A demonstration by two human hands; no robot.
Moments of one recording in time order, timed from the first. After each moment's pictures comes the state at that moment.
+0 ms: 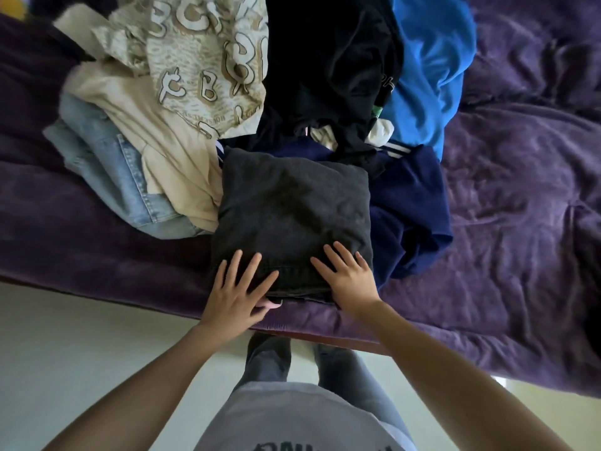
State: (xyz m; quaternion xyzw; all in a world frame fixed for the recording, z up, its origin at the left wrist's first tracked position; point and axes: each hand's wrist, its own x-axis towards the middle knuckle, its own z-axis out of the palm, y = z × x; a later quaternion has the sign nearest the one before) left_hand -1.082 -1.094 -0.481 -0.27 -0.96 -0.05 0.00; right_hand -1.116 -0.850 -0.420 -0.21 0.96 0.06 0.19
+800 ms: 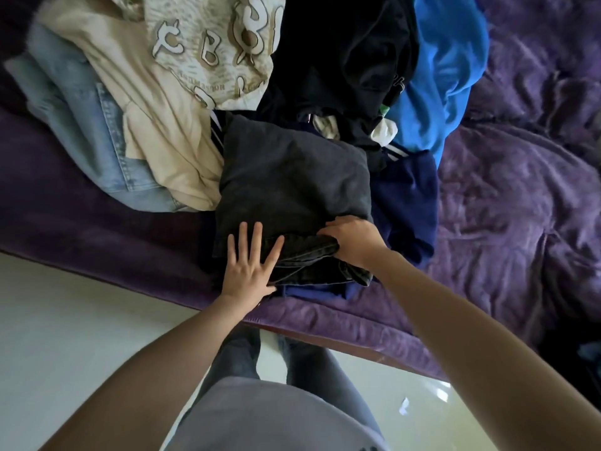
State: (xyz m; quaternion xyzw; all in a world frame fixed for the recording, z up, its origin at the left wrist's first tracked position) left_hand -1.104 -1.025 -0.496 -0.14 -0.99 -0.04 -0.06; right_hand -1.203 -0.829 -0.396 -0.25 0.93 0.00 0.28
